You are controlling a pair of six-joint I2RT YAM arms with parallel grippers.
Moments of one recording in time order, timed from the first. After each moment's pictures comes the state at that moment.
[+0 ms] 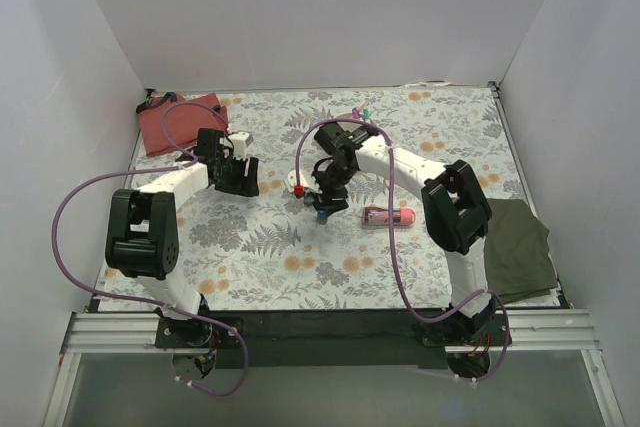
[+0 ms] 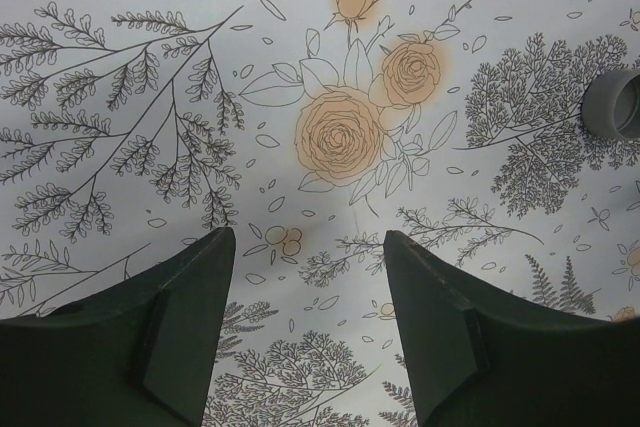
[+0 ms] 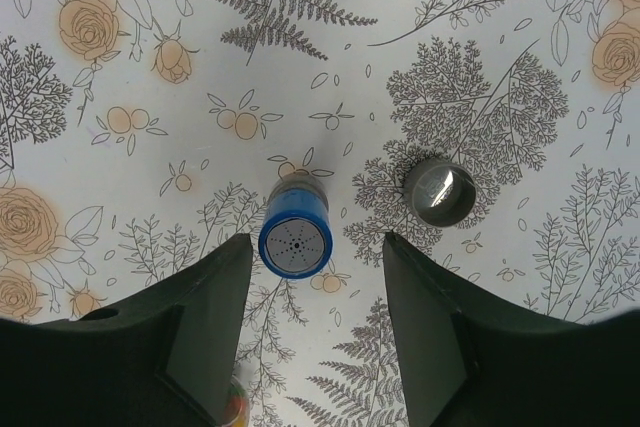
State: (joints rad) left arm -0.11 1.68 1.02 -0.34 0.33 0.10; right arm 0.74 2.04 1.66 -0.95 -0.60 -1.25
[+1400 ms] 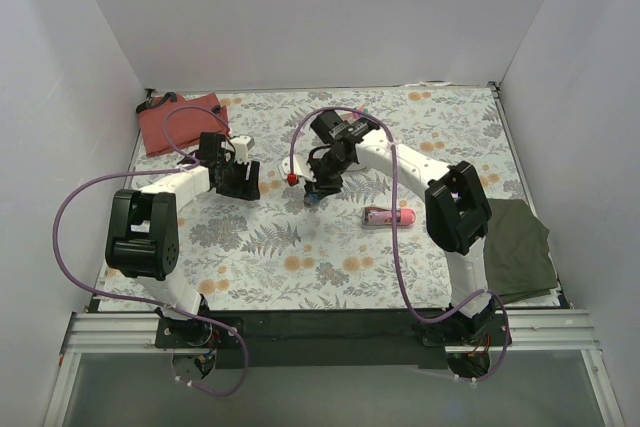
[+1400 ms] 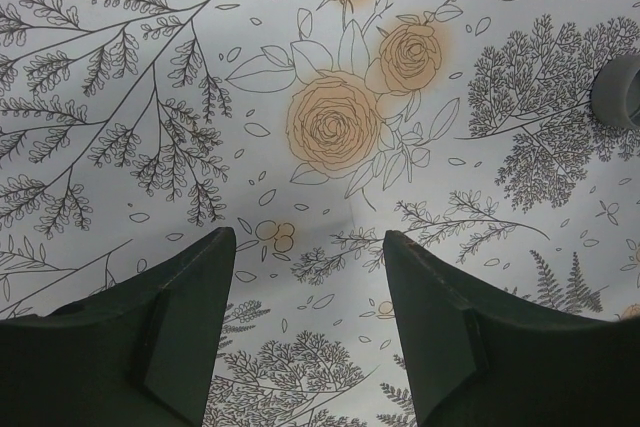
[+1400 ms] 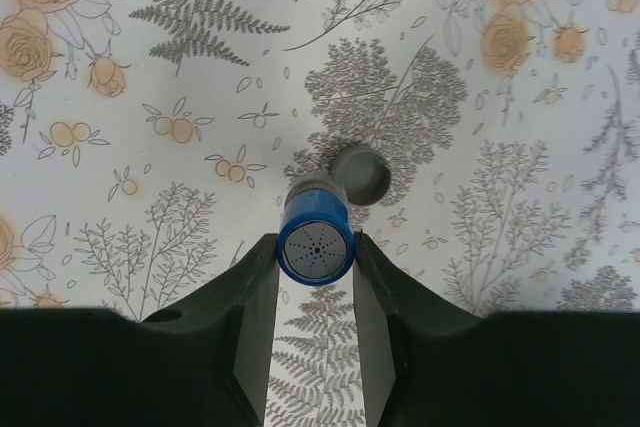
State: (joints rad) left arm -0.12 1.67 0.98 -0.31 0.32 0.10; right arm 0.74 2.04 1.74 -0.93 -0.54 -1.17
